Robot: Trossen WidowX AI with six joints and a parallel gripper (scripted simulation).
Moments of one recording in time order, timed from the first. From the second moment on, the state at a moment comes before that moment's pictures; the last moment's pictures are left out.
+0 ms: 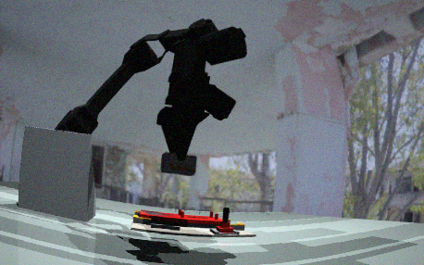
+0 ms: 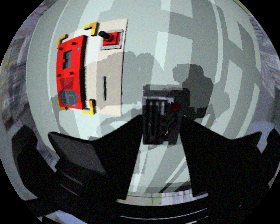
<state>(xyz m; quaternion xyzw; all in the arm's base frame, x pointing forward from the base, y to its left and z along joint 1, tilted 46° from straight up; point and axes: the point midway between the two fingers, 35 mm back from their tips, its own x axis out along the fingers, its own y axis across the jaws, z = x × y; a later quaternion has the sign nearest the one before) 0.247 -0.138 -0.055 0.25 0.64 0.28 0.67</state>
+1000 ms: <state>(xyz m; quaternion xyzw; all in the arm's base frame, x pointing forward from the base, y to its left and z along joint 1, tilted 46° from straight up) 0.297 -0.082 -0.021 0.25 0.65 0.26 0.67</state>
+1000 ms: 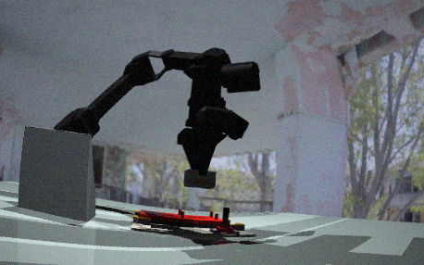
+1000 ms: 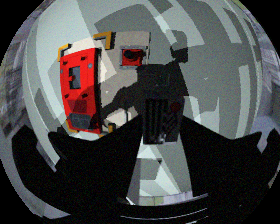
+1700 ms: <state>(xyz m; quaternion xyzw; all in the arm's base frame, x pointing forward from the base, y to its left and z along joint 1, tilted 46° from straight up) 0.323 -0.032 0.006 0.26 0.65 0.25 0.67</state>
